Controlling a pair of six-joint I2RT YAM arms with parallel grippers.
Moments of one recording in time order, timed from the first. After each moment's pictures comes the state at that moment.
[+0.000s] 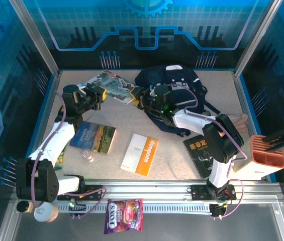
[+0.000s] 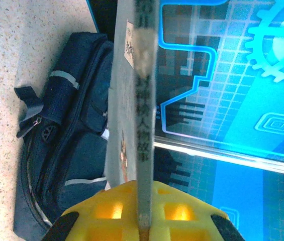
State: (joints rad) left arm -0.03 1.26 0.86 0.12 0.47 -1.48; right arm 0.61 1.82 1.16 0.47 -0.33 1.54
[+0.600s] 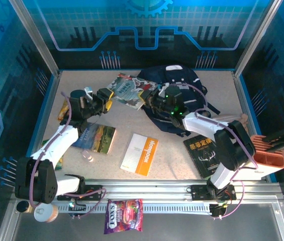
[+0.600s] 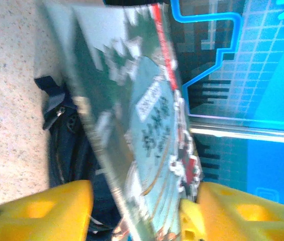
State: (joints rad) left arm -0.10 1.27 0.80 0.13 0.45 -1.32; right arm 0.53 1.66 1.03 0.45 -0.40 1.44
